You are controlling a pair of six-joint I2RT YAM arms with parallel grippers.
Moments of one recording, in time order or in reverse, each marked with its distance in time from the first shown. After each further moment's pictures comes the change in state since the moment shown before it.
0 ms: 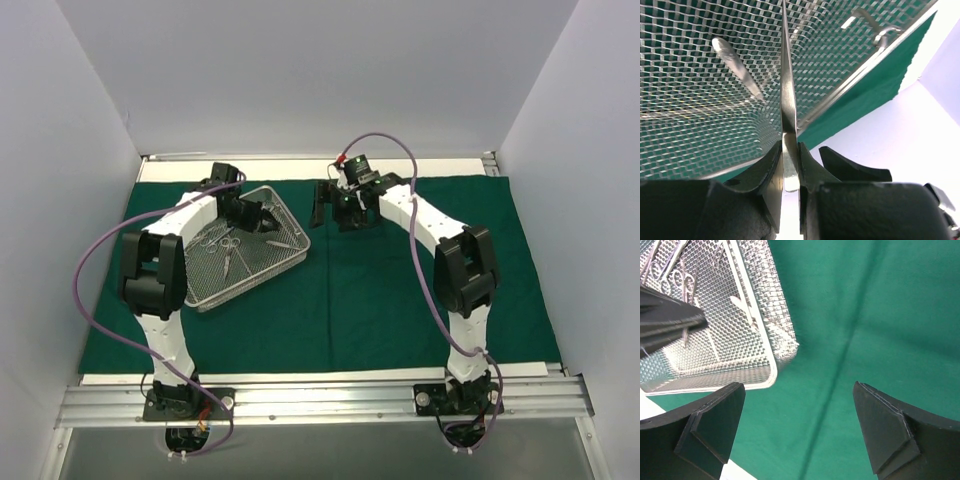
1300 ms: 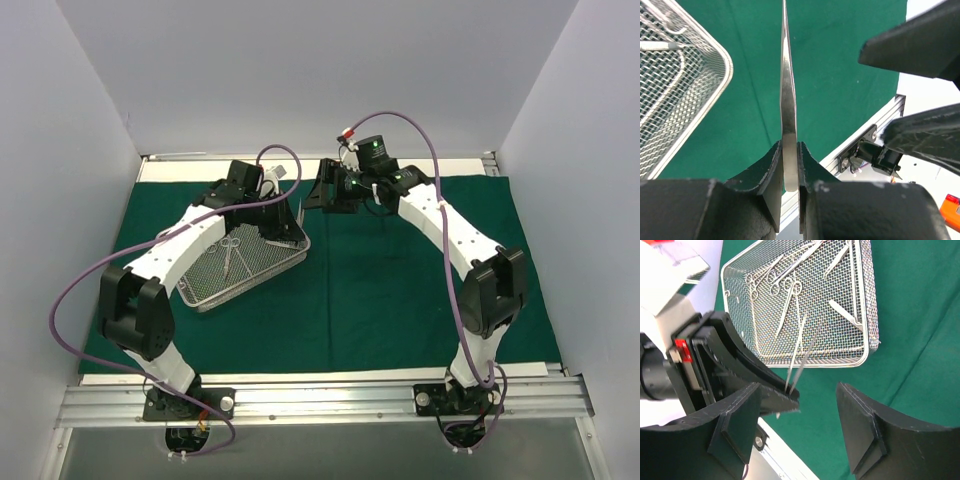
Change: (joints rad) left arm -0.206 -0.290 -0.082 0.028 0.103 0.837; right arm 0.031 -0.189 0.010 0.059 -0.175 0.113
